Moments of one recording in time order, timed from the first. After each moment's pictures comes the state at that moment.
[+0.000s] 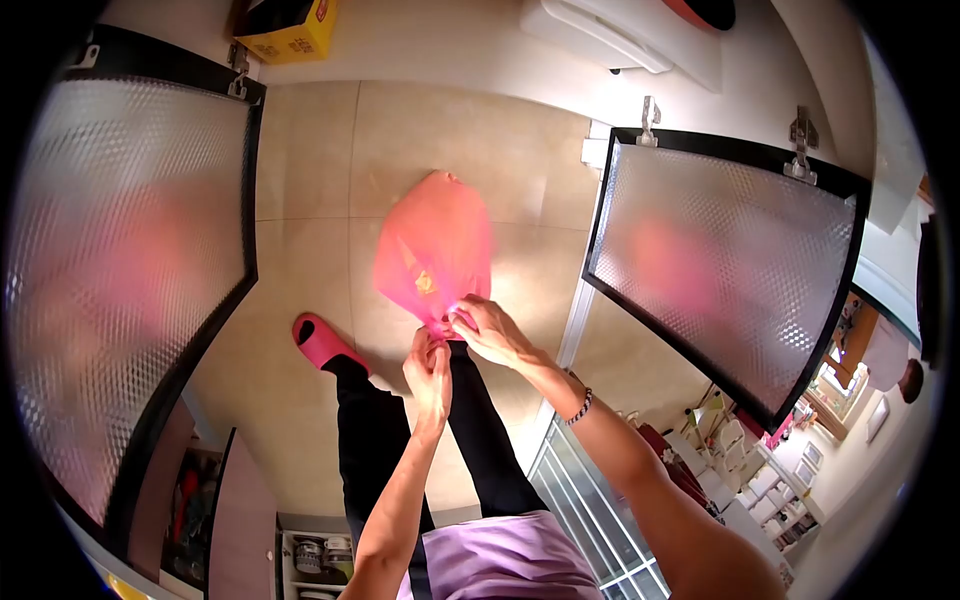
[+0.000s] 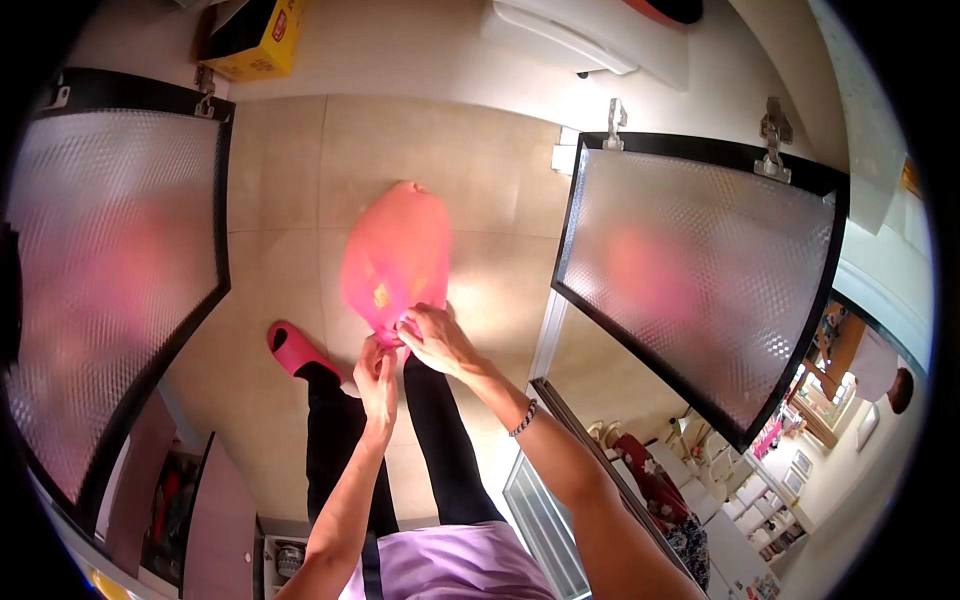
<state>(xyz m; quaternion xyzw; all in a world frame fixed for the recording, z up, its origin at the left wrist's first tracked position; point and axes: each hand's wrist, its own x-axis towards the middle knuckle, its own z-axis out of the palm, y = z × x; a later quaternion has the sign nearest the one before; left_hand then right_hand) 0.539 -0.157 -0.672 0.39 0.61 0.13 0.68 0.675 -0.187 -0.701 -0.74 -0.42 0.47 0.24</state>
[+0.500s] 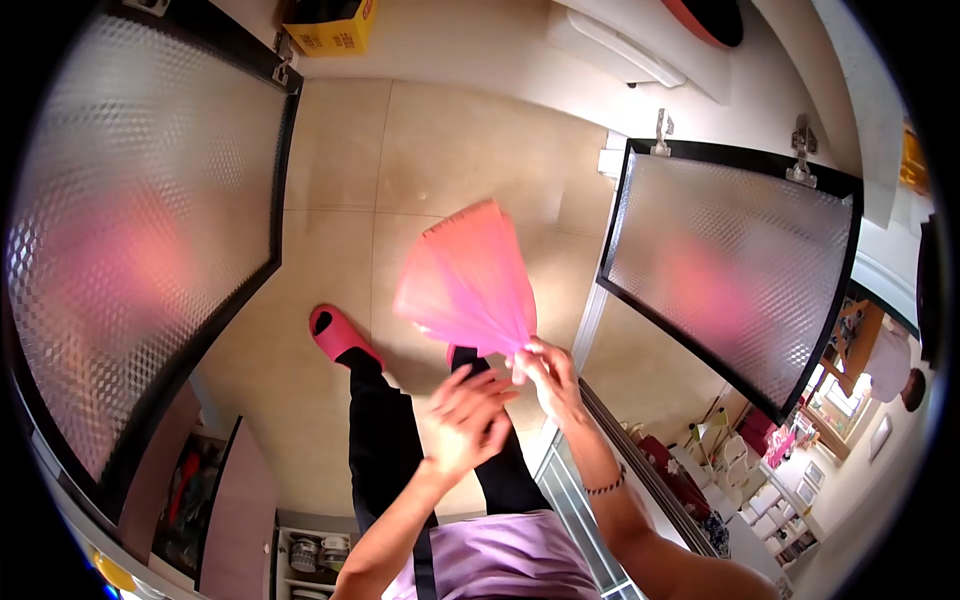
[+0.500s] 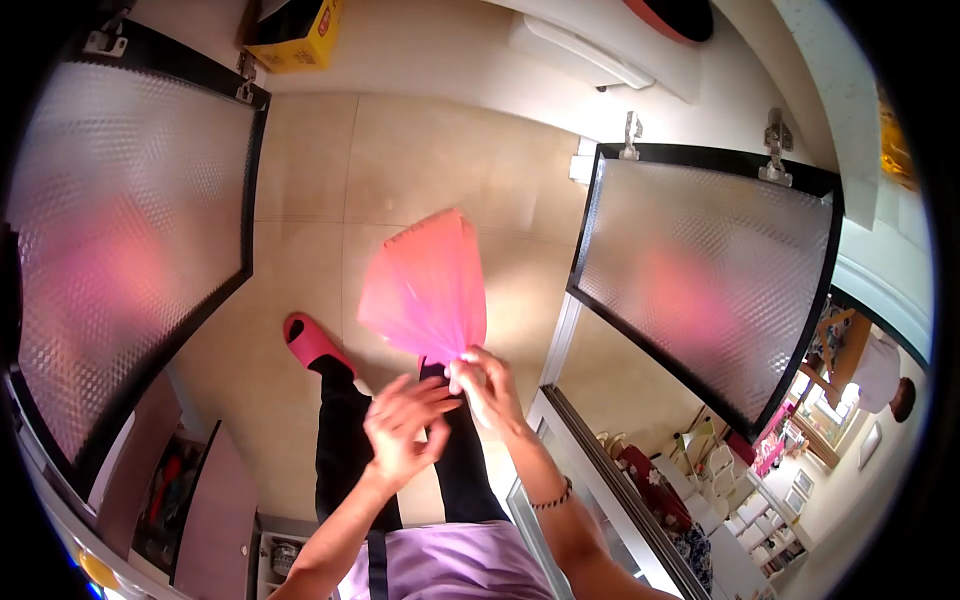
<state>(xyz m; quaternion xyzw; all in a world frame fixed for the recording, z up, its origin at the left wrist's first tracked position) 0.495 -0.150 -0.588 0.80 0.27 0.18 0.51 0.649 -0.207 -0.573 -0.71 -0.08 0.55 0.43</state>
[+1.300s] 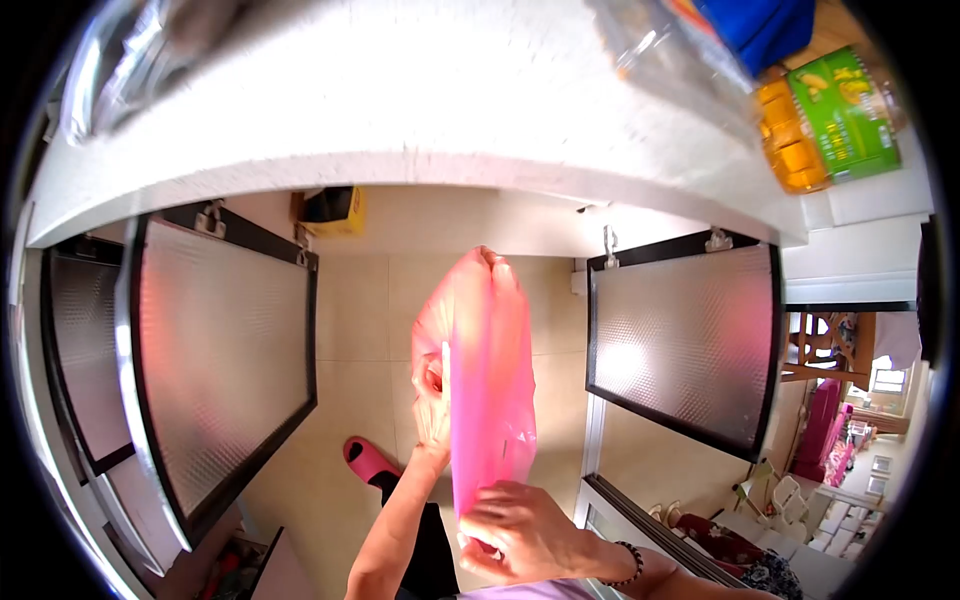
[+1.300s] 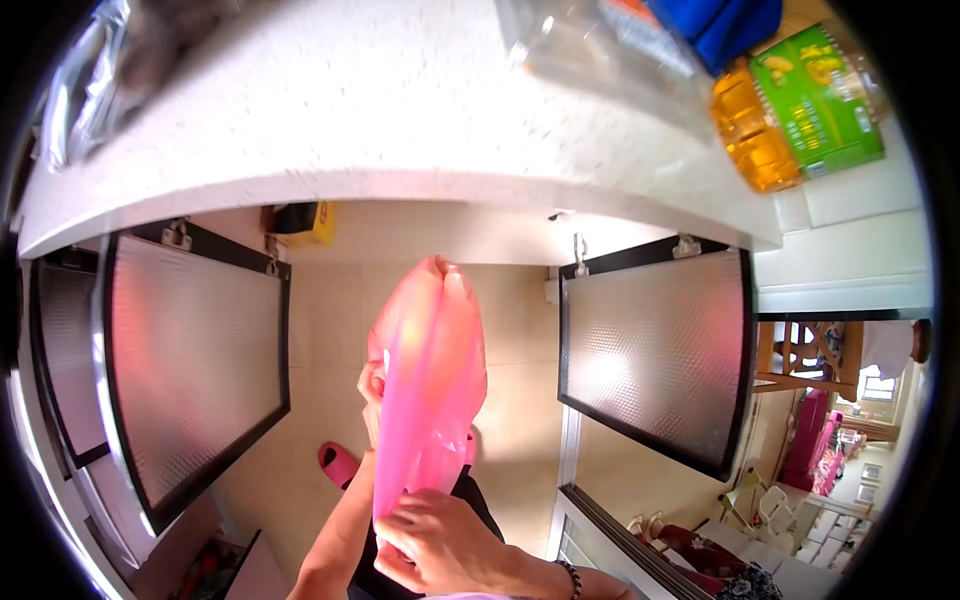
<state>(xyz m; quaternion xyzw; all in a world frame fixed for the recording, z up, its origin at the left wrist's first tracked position) 0.600 -0.036 -0.614 0.75 0.42 0.19 0.47 0.668 -0.103 -0.379 -0.63 -0.57 0.40 0.34</state>
